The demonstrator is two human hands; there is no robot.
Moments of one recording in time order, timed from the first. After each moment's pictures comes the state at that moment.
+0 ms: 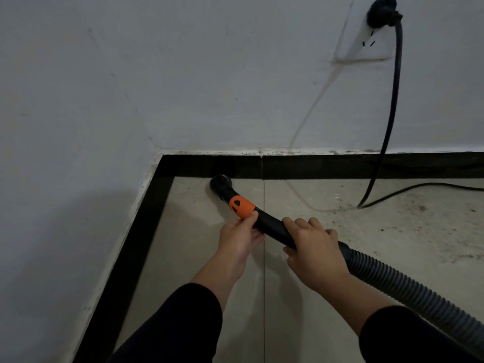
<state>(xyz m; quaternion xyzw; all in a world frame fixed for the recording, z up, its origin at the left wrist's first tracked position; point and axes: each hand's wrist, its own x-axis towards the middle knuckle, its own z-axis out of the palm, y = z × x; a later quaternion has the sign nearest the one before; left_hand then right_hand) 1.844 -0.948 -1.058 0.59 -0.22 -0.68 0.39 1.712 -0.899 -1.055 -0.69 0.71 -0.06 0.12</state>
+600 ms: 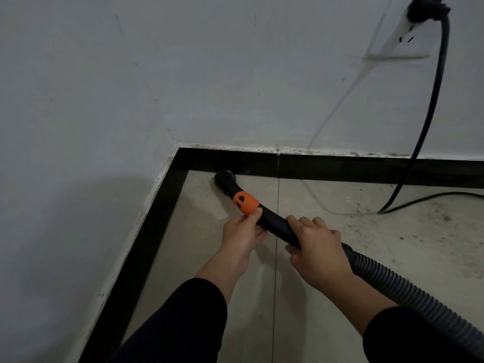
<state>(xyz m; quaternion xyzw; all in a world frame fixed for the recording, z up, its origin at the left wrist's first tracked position) 1.858 -0.954 -1.057 0.60 -0.20 -0.66 0.40 1.728 -0.911 -1.057 -0.71 0.69 -0.07 0.14</state>
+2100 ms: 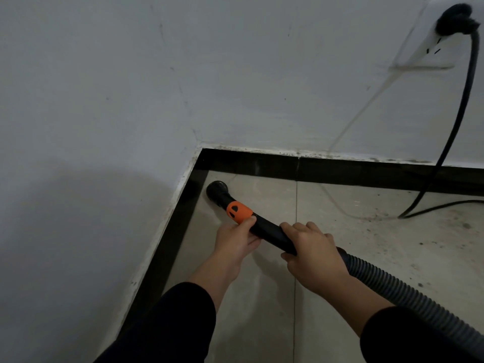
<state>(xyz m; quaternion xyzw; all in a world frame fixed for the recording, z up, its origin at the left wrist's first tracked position) 1.920 -0.939 -1.052 0.62 -0.21 -0.64 0.41 1.774 -0.906 -1.050 -0.74 0.65 -0.06 0.16</state>
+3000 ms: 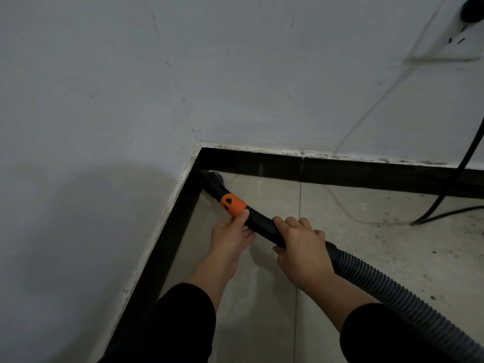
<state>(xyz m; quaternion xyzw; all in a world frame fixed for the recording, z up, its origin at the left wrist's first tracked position) 1.918 -0.961 -1.065 0.60 -0.18 -0.63 0.46 1.786 -0.932 -1.069 -0.73 0.66 -0.11 0.16</state>
